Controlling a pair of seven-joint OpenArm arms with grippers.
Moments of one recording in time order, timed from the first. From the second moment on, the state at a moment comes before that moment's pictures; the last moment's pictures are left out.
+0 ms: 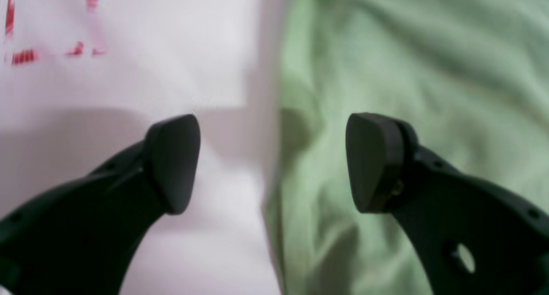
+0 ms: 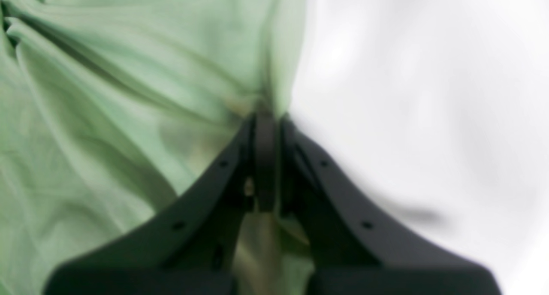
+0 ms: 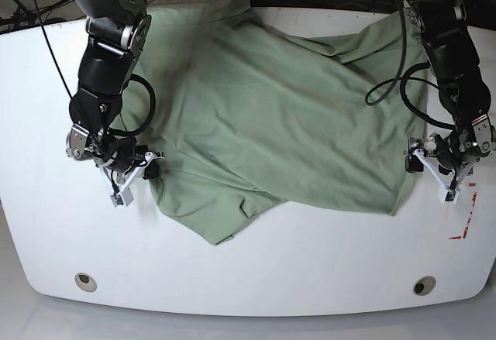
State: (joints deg) left arm -19.9 -20.7 -20.9 64.1 -10.1 -32.0 50.0; right arm 24.7 9.8 23.9 51.3 8.1 40.7 -45.3
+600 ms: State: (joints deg) left arm -25.8 -17.9 -20.6 49.7 -19.0 -41.9 51.6; right arm 24.6 9.7 23.9 51.3 8.1 40.7 -45.3
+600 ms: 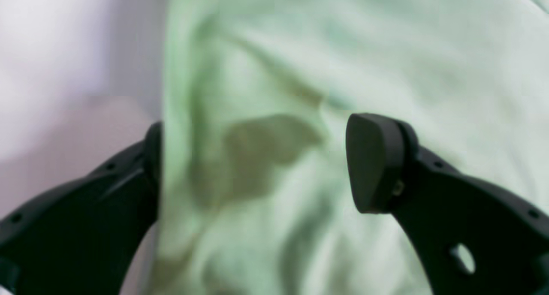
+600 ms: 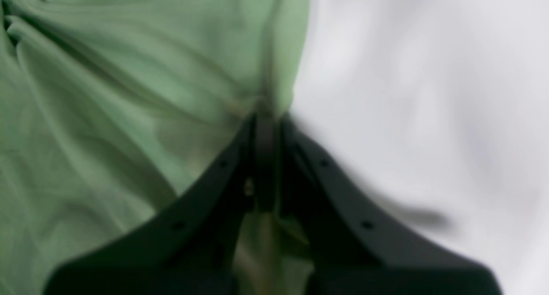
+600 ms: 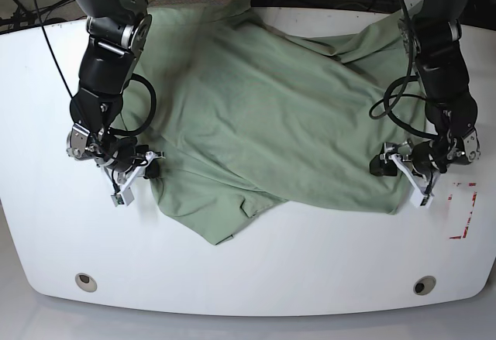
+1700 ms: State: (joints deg) left arm -18.3 -17.7 -20.6 82.3 -20.1 -35.0 56.0; right arm 28.4 9.9 23.9 63.1 8.1 41.0 -52.7
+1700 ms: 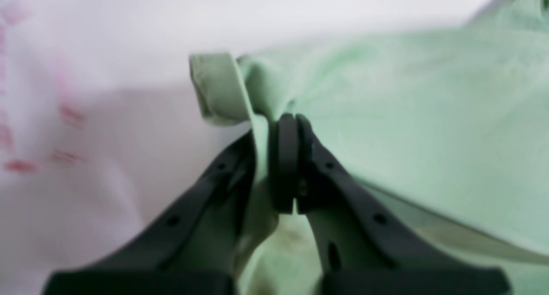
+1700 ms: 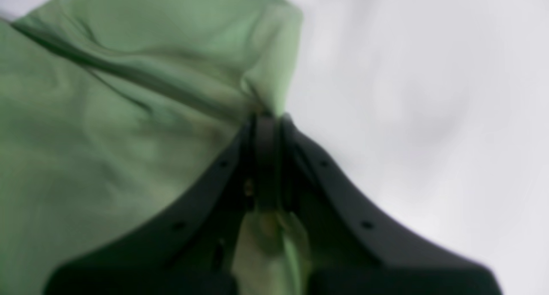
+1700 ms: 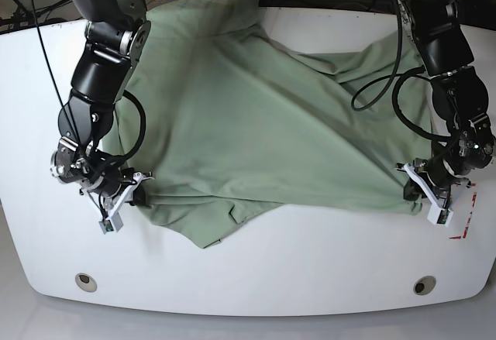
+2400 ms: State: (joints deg) left arm -34.8 -21.1 -20.3 99.2 -21.4 -35.4 64.0; right arm 56.0 16.3 18.0 63.1 9.2 41.5 -61.9
